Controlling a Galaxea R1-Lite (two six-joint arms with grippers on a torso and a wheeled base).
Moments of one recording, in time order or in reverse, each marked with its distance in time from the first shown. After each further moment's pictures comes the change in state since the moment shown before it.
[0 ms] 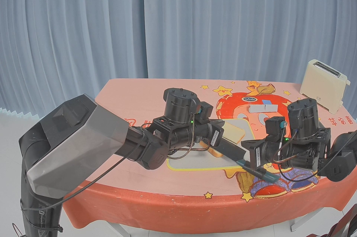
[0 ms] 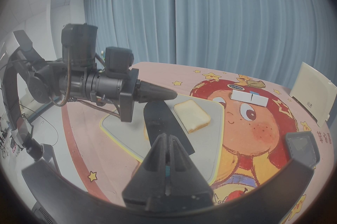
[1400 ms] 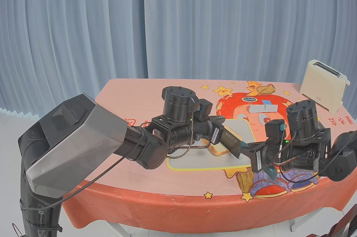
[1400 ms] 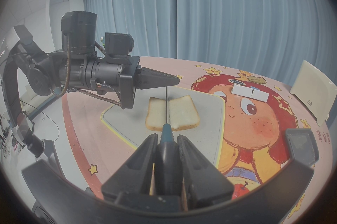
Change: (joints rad) left arm 0.002 -0.001 0.005 -0.030 -0.001 -0.001; right arm 0.000 -0.008 -0.006 0.060 0.002 0.000
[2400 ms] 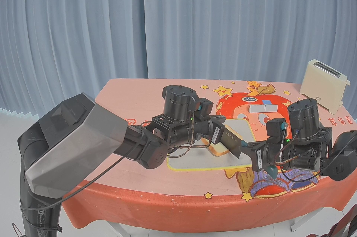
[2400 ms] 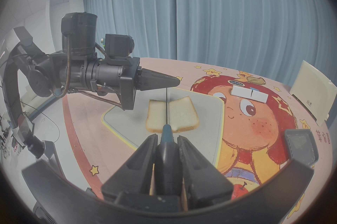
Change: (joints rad) left arm -0.003 -0.003 -0.008 0.003 -0.001 0.000; right arm 0.000 -0.010 -0.003 0.001 0.000 0.001
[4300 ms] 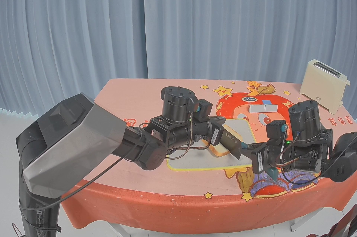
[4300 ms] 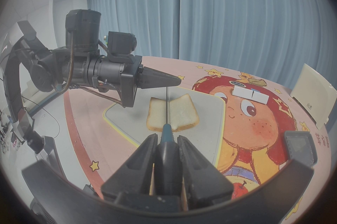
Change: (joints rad) left arm 0.001 -0.010 0.029 -0.016 -0.014 -0.002; right arm 0.003 -0.008 0.014 -0.002 0.003 -0.023
